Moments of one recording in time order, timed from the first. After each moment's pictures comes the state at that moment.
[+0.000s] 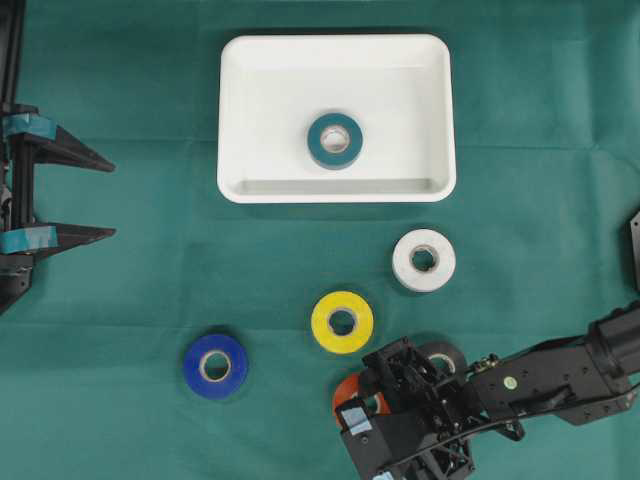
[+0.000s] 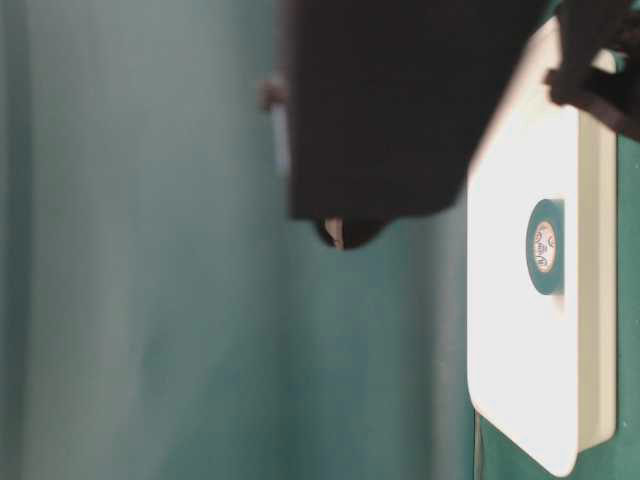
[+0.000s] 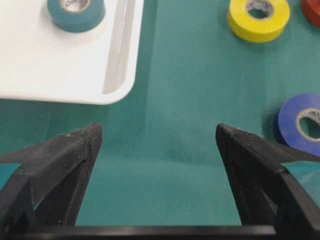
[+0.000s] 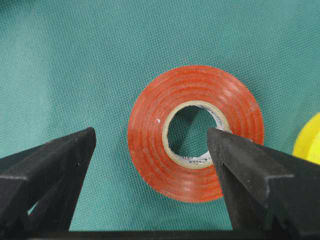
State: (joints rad) left arm 0.10 -1.03 1.11 0.00 0.46 0.02; right arm 0.44 0.25 0.43 -0.01 0.33 0.15
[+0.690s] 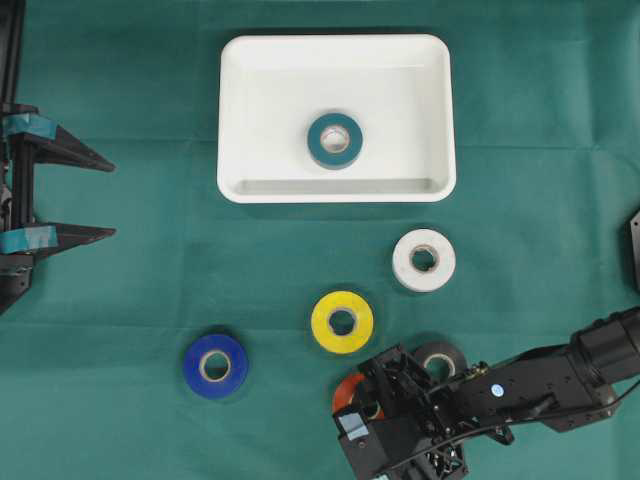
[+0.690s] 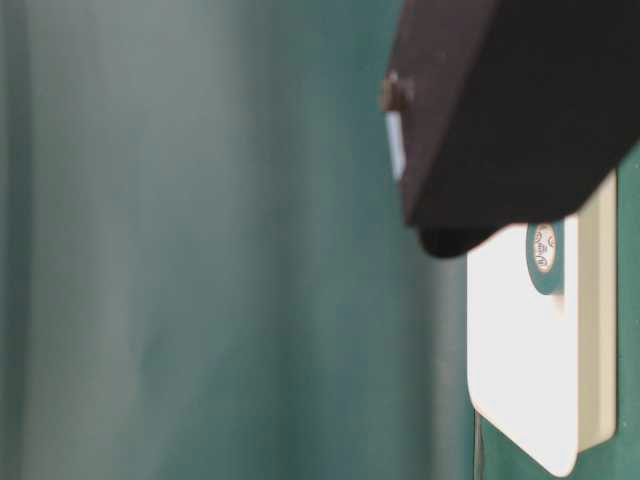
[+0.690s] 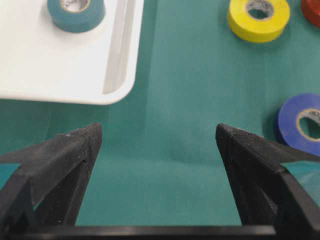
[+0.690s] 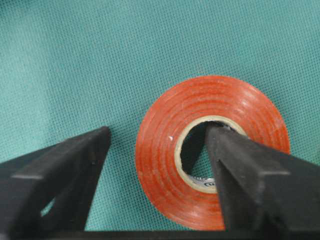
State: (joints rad) left arm 0.10 -1.03 1.11 0.00 0.46 0.02; right arm 0.44 0.31 0.42 -0.01 0.32 0.16
